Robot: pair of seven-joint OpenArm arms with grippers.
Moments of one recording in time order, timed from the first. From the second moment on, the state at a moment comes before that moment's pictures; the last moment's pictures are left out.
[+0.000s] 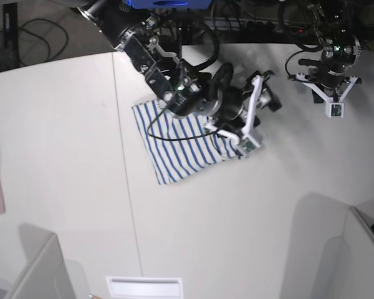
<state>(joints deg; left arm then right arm) 23.6 -6.1 -31.0 108.3 -8.8 -22.8 48.6 3.9 -4.7 -38.8 103.0 26.1 0.1 -61.7</state>
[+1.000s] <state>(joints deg) 24.2 -3.0 -28.9 103.8 -59.0 -31.0 48.6 -16.0 7.6 -7.8 111.2 25.7 -0.1 -54.9</state>
